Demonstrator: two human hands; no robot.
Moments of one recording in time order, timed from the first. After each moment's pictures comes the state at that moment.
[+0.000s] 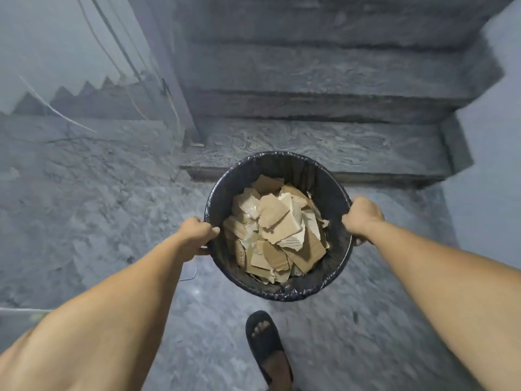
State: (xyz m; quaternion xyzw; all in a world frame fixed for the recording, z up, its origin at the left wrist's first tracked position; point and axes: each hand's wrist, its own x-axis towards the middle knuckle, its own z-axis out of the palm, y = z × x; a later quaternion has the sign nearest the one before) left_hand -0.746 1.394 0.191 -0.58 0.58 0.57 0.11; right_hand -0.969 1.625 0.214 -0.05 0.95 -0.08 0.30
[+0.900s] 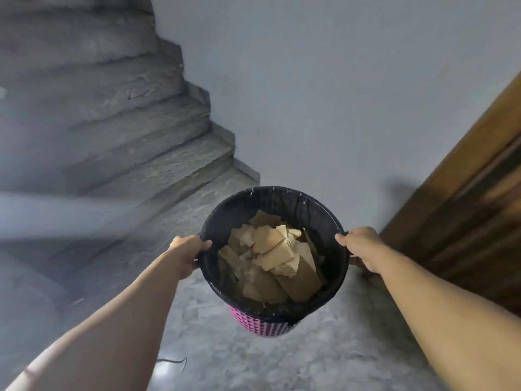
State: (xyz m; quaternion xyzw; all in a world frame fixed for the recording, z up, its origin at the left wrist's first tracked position) left_hand -0.791 1.535 0.443 -0.25 0.70 0.63 0.22; right_hand -0.725 1.880 0.471 0.38 0.81 -0.44 0.09
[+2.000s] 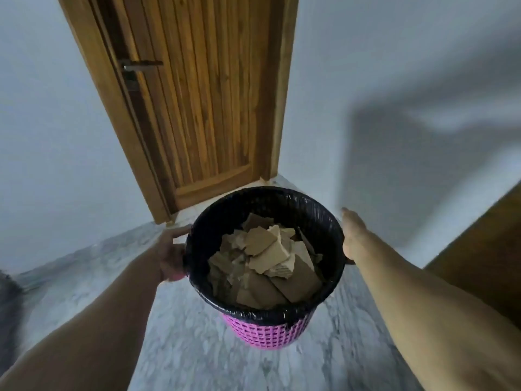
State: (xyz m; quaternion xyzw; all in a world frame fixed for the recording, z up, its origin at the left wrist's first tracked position) left_hand -0.451 1.551 0.553 0.16 0.58 0.35 0.72; right_hand -0.104 1.610 0.566 0.72 0.24 -0.51 -0.41
